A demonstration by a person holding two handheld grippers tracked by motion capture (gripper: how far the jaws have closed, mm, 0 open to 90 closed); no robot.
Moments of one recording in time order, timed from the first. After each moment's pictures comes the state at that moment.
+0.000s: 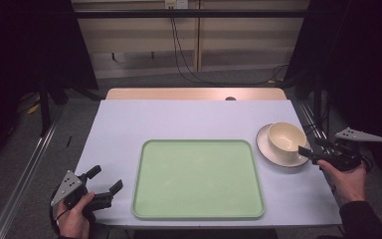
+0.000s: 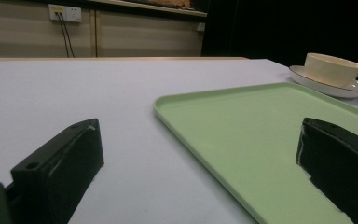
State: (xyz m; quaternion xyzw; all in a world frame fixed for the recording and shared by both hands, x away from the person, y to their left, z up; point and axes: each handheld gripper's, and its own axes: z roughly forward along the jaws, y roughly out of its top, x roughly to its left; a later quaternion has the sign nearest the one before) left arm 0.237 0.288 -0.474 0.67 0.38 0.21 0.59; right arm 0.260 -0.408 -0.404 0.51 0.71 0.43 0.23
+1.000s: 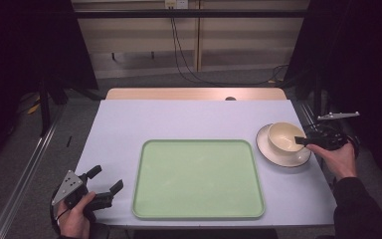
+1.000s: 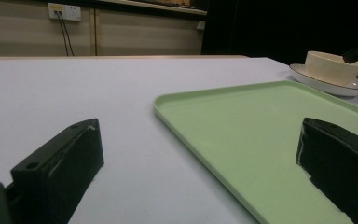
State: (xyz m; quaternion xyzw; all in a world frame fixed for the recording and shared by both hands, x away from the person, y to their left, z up) left arm 0.238 0.288 -0.475 0.68 0.38 0.22 0.59; right arm 0.335 -0.420 -0.422 0.56 0.75 0.30 0.20
